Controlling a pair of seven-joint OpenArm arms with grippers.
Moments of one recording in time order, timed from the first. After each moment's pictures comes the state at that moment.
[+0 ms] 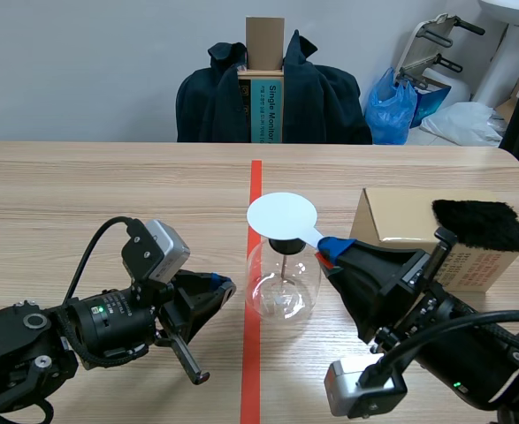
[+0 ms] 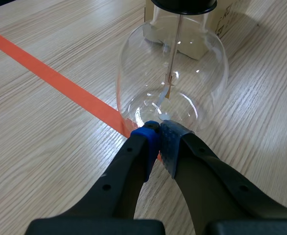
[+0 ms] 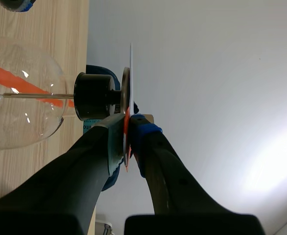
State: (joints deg) left arm -2.7 -26.9 39.6 67.5 -11.0 -22.3 -23.0; right arm -20.1 9.1 3.2 81.0 -78.6 -30.9 55.0
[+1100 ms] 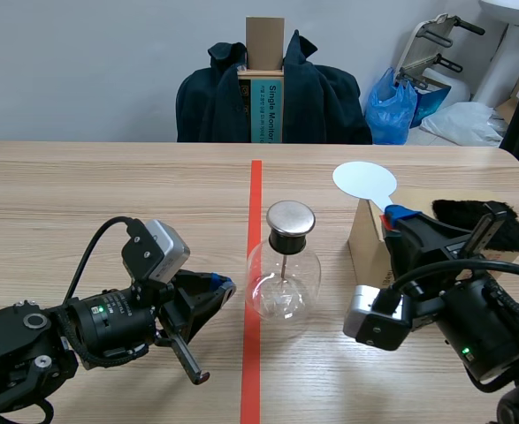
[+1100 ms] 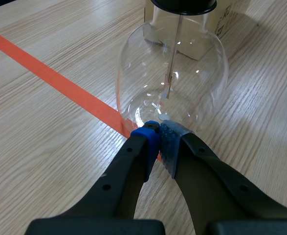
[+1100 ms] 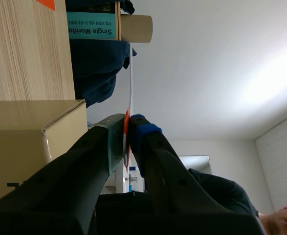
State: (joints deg) left arm -2.7 -26.9 39.6 67.5 -11.0 -22.3 -23.0; right arm -20.1 9.1 3.2 81.0 -78.6 -31.7 30.0
